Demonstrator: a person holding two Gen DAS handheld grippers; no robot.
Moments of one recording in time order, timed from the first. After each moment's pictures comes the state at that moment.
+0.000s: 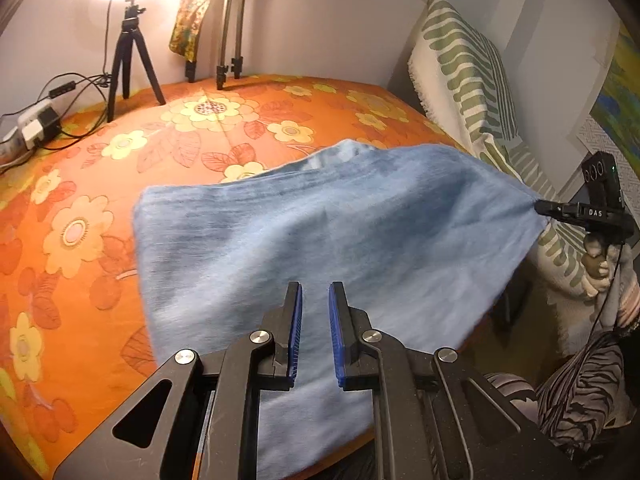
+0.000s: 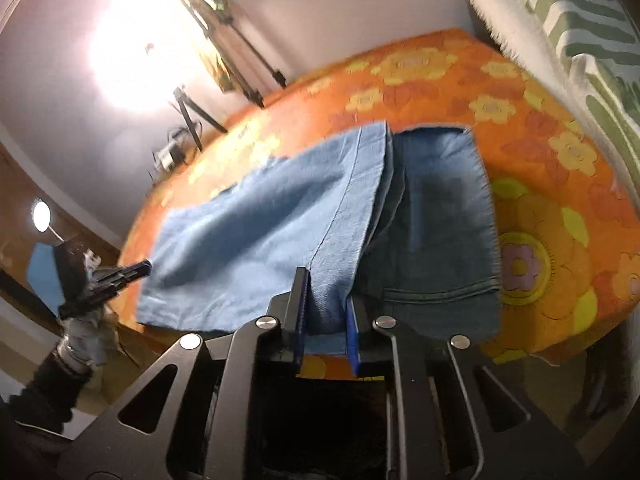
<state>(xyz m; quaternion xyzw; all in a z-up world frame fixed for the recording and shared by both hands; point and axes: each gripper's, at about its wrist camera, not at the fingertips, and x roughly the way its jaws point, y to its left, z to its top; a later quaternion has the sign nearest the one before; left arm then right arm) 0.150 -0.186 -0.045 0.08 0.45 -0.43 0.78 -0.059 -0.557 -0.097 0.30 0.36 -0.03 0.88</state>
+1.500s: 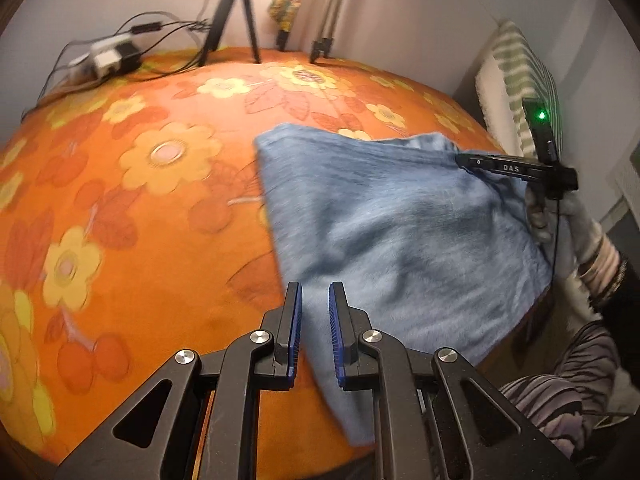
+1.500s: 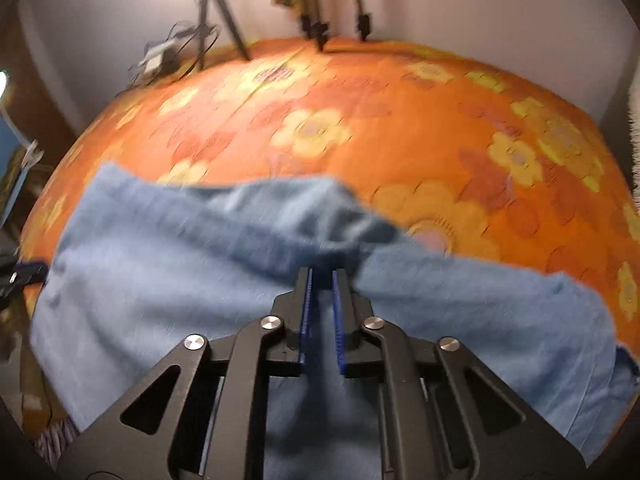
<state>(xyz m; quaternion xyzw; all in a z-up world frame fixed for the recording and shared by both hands) 0.169 -0.097 -0.075 0.03 0.50 -0.34 0.80 0.195 -0.475 -0.139 0.08 0.45 0.00 0.89</state>
